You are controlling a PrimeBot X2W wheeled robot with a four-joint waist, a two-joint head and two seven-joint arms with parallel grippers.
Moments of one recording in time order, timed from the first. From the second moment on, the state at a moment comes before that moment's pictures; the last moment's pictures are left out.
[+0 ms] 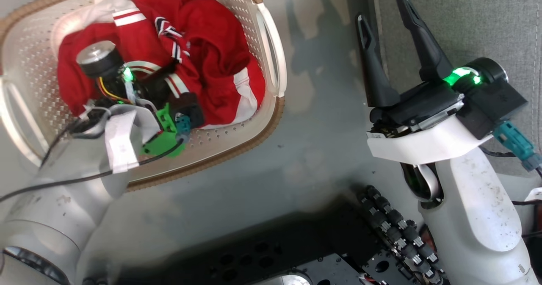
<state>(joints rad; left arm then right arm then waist) -1.03 0.29 -0.96 1.01 0.27 -0.02 -0.26 -0.51 -0.05 0.23 -0.07 0.23 0.13 -0.26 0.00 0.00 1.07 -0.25</state>
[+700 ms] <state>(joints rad) -0.69 0.24 -0.83 0.71 -0.08 0.08 -0.26 -0.36 -0.05 0.22 0.01 0.16 0.13 -0.26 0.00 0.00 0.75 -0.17</state>
